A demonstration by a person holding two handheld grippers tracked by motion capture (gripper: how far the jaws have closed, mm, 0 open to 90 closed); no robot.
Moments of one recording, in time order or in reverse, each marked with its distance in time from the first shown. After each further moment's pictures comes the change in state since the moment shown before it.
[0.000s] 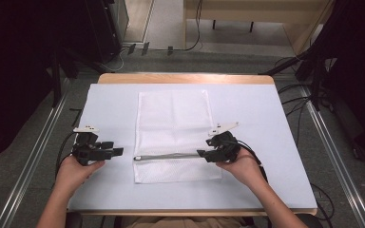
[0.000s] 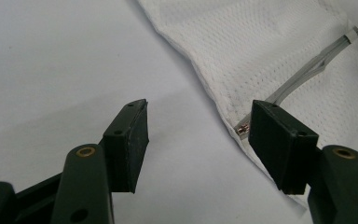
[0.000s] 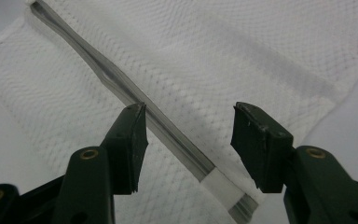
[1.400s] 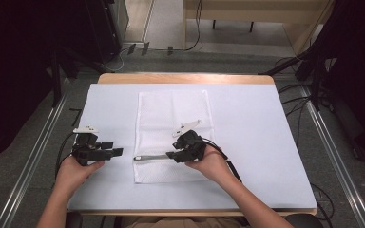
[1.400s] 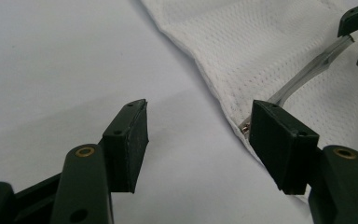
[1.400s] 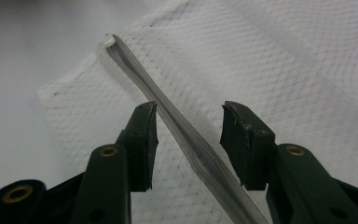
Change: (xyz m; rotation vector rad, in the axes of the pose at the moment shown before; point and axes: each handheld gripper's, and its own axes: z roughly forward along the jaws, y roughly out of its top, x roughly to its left) left arm 0.002 -0.002 0.001 -0.012 -0.003 0.017; right arm 0.056 0.047 0.054 0.026 0.140 -0.094
